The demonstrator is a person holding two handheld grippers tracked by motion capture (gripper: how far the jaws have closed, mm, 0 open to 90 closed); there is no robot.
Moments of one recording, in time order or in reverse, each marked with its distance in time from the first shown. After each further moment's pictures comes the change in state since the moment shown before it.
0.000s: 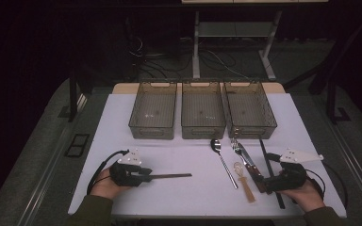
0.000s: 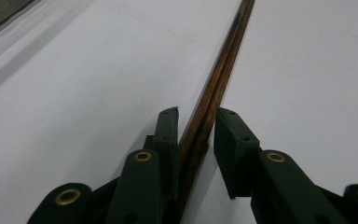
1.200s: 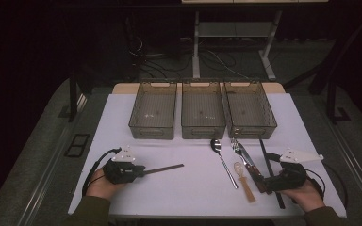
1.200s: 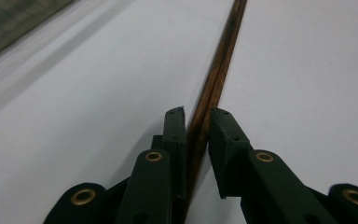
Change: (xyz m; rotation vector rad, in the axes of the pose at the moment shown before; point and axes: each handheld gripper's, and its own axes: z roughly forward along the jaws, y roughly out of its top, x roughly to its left) left arm 0.010 -0.009 -0.013 0.003 0.119 -0.074; right arm 0.000 0.000 0.000 -0.001 0.000 0.000
